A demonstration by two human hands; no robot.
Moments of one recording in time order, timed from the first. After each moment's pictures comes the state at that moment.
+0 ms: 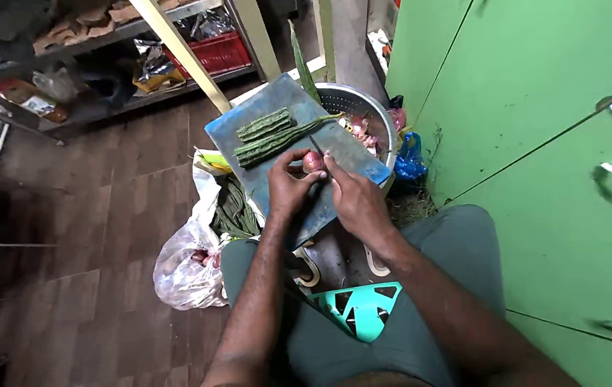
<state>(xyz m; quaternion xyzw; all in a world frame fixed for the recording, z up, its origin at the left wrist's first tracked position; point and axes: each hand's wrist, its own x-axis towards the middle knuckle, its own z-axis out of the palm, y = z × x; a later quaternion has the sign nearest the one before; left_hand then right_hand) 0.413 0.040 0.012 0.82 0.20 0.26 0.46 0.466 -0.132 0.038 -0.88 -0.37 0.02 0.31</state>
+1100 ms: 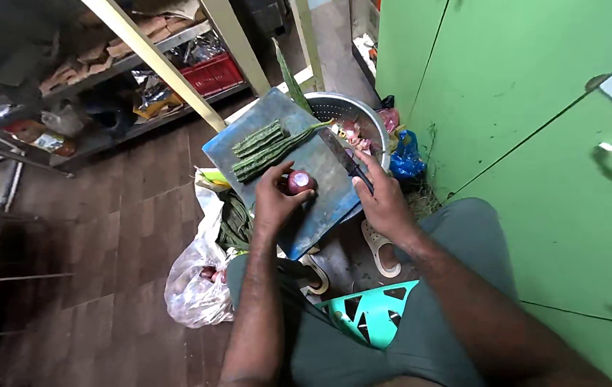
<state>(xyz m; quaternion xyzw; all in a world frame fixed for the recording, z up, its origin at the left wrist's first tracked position) 0.393 0.062 0.028 0.89 0.19 0.18 0.37 0.494 -0.173 0.024 -0.81 -0.29 0.08 0.50</state>
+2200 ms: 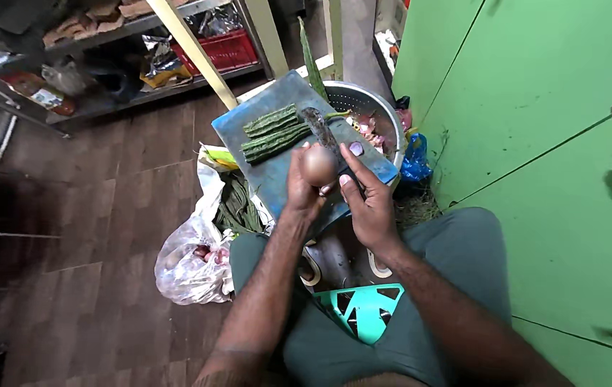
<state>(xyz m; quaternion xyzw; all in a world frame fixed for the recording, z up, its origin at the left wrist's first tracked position) 0.419 0.002 0.038 0.38 0.11 0.17 0.90 0.451 -0.144 0.041 -0.63 -0.36 0.07 0.68</state>
